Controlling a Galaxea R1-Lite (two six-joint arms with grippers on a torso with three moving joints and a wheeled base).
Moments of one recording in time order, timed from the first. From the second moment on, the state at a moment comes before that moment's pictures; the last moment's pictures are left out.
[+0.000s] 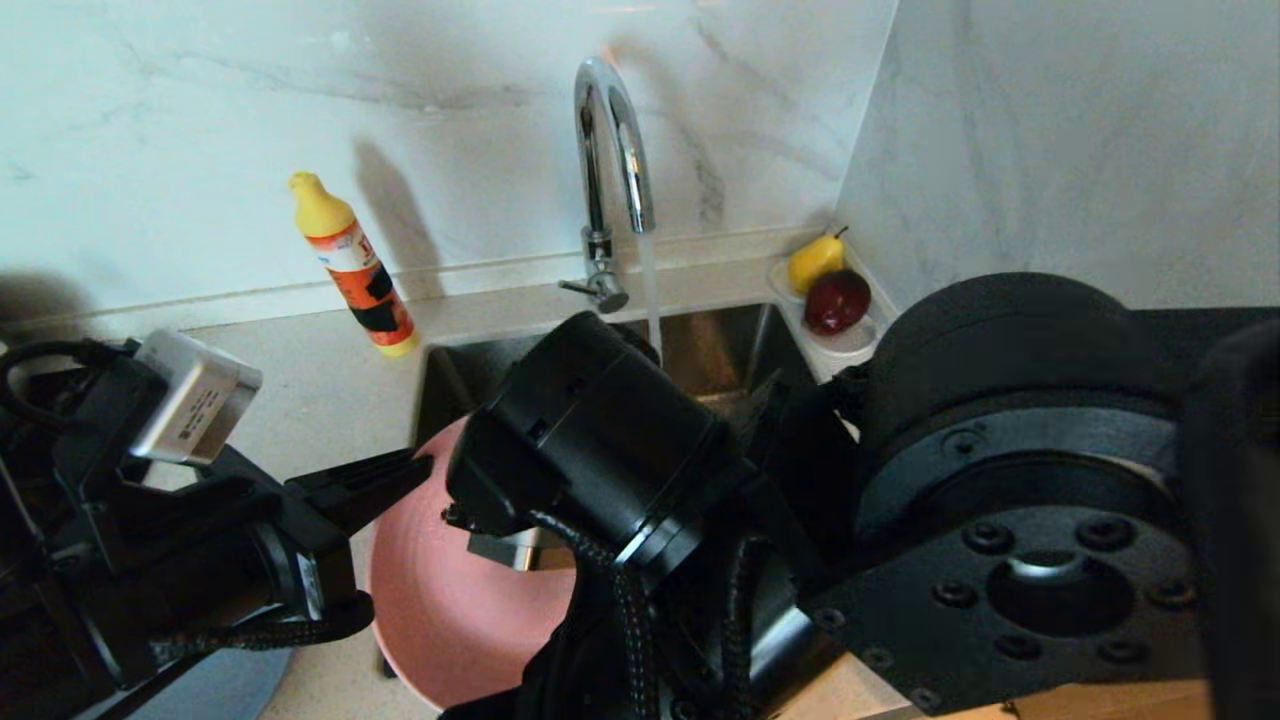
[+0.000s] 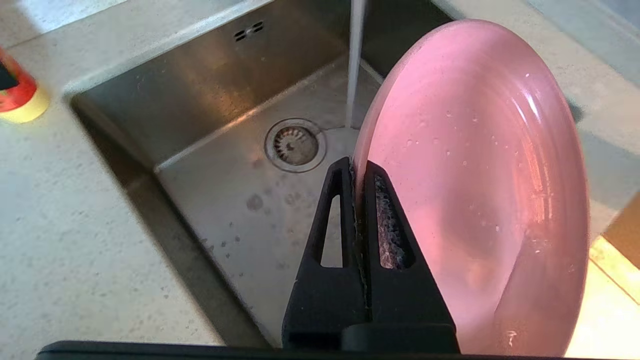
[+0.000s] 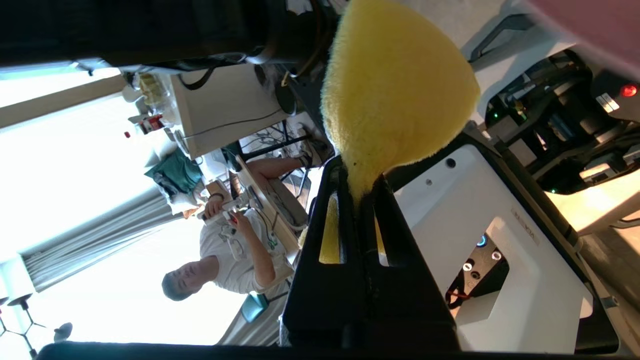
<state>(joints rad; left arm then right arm) -0.50 1.18 -0.48 -0.57 -0.01 0.11 1.16 2.00 -1.86 0.74 0.44 0.66</state>
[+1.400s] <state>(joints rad) -0.52 1.13 -0.45 -0.57 -0.02 0.11 0.95 1.98 -1.93 0.74 0.38 0.65</state>
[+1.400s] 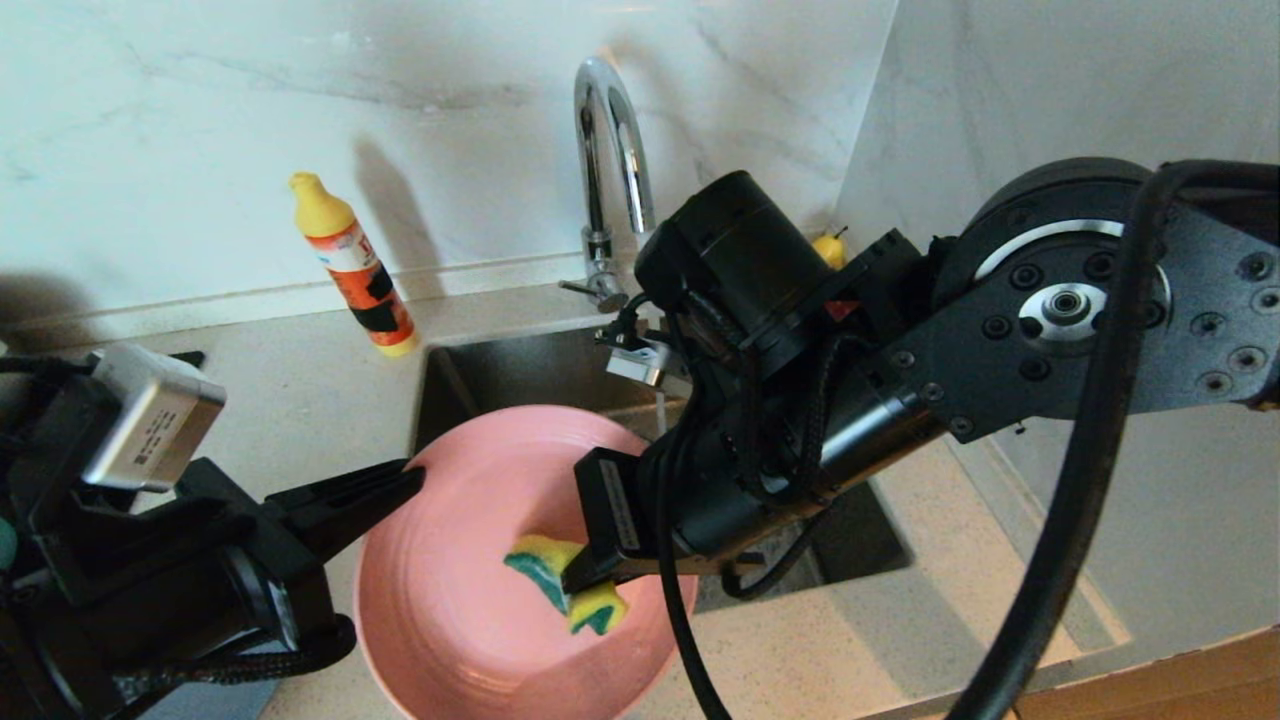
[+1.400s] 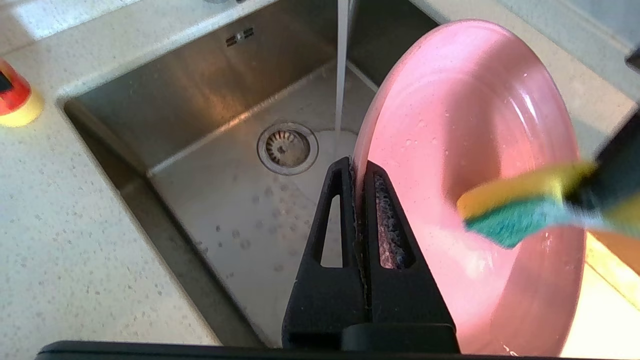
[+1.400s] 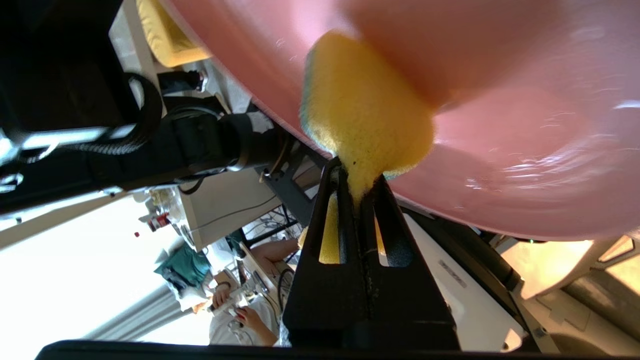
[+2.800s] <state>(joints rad) -0.53 1.10 -0.41 -0.56 -0.06 0.14 0.95 2.02 -1.94 0.62 0.37 0.64</state>
